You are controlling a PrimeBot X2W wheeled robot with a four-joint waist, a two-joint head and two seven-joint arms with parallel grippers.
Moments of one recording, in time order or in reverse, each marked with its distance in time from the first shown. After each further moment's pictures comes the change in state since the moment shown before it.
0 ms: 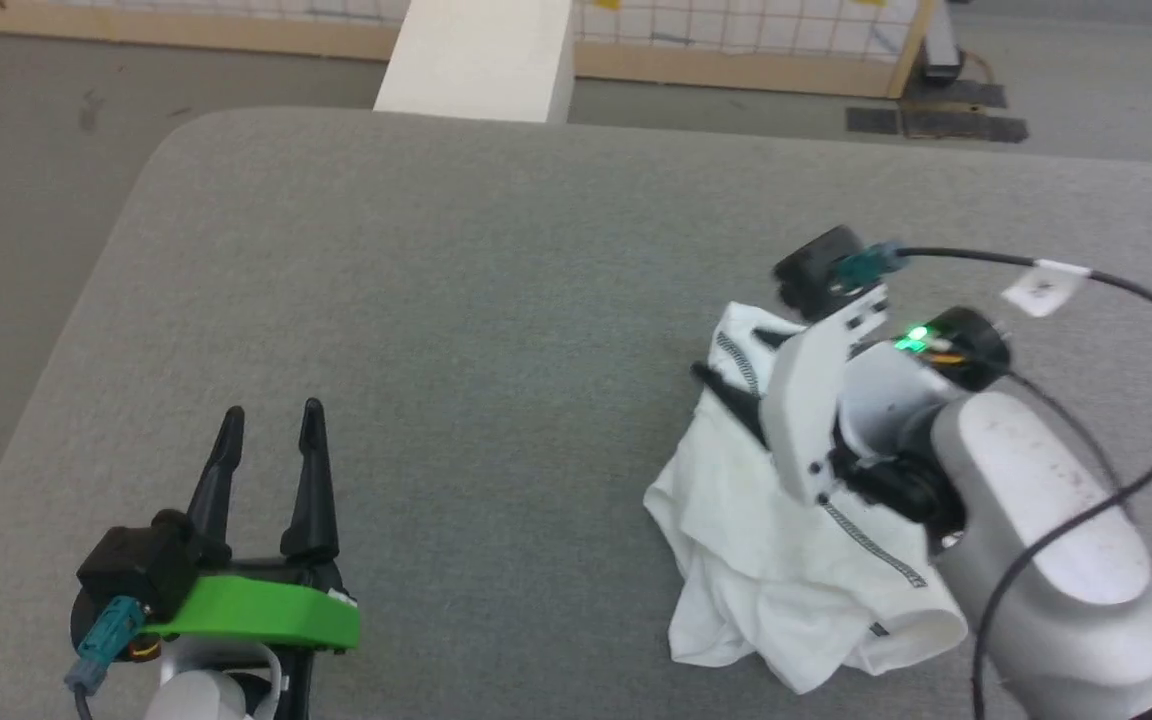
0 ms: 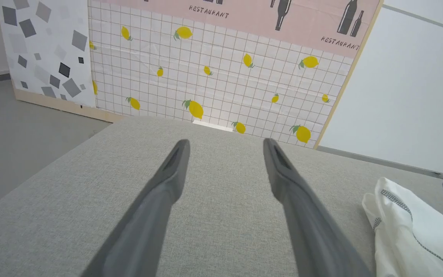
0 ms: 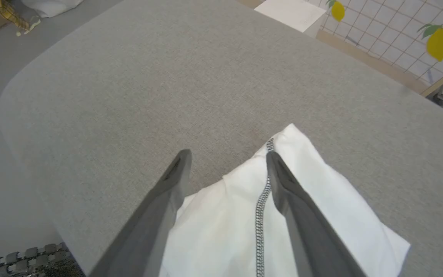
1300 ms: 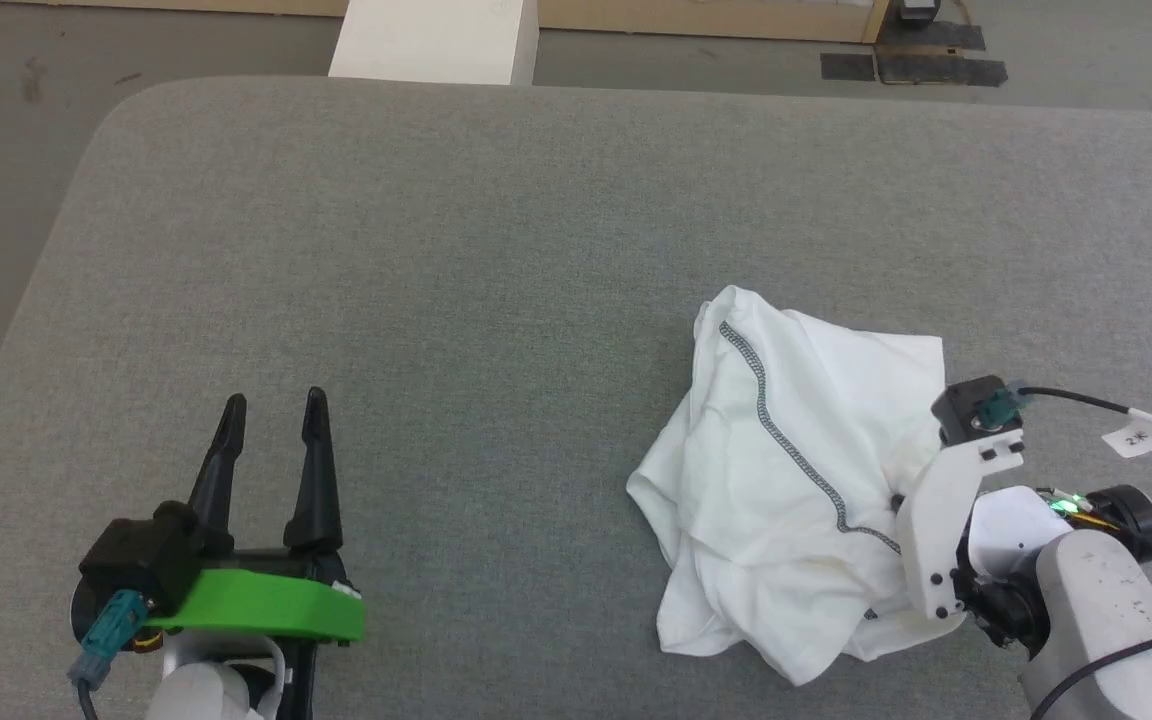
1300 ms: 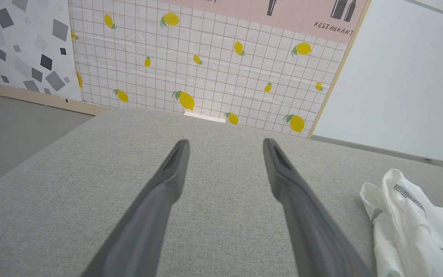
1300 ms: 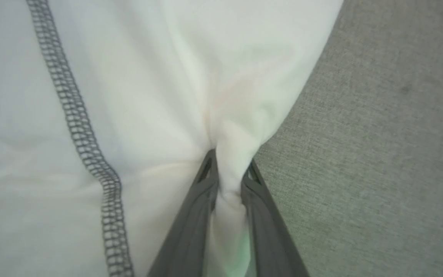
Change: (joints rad) left arm -0.008 -0.004 0.000 -0.019 0.016 0.000 0.000; right arm 0.273 0.035 -0.375 0.092 -0.313 0.001 0.065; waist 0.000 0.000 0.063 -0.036
